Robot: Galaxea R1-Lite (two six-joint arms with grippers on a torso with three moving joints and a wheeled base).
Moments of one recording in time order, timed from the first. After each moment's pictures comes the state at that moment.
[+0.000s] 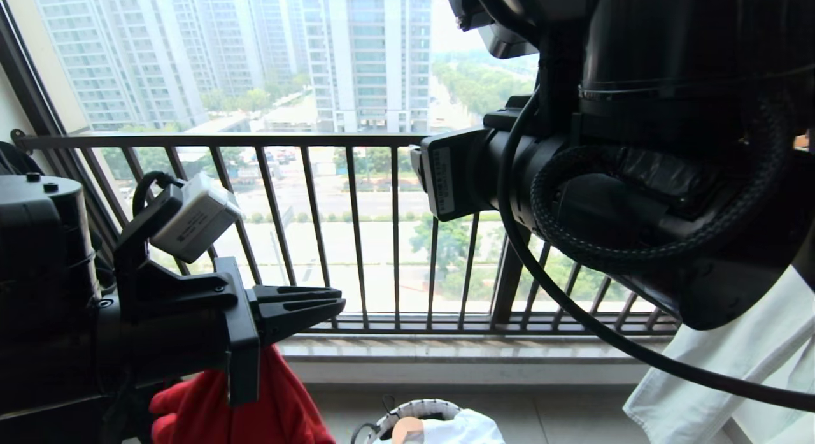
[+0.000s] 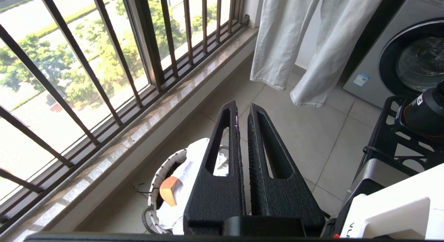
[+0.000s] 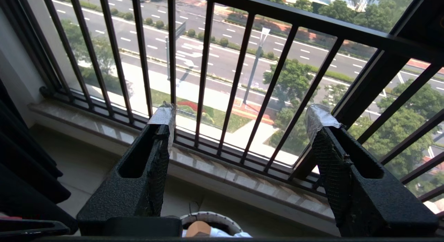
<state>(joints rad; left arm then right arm) -0.53 1.26 -0.68 -0.38 -0.46 0.08 1.04 1.70 -1.52 -0.07 -0.77 -0.02</state>
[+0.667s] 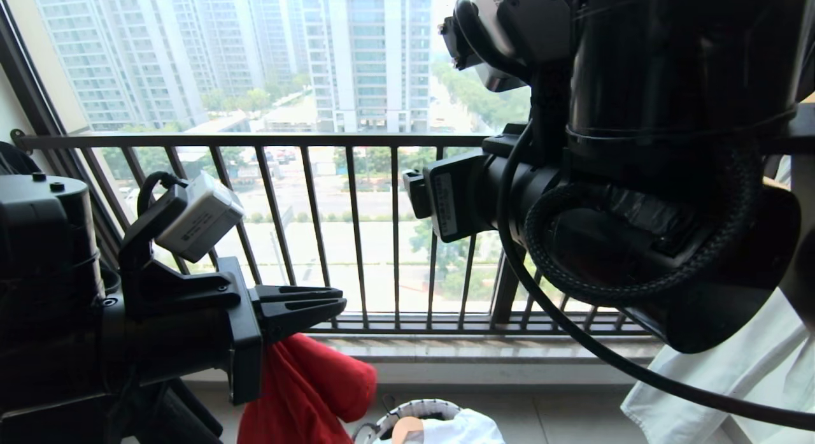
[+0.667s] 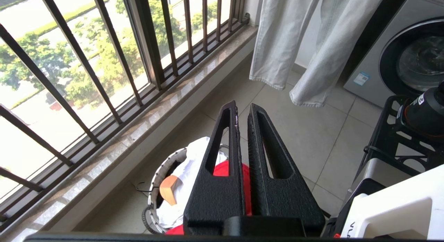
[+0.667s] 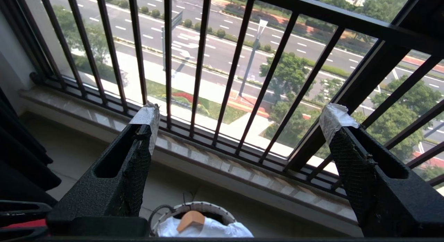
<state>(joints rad) -0.52 1.27 -0.68 -0.38 -0.46 0.08 1.04 1.69 -1.46 -0.07 -0.77 -0.01</state>
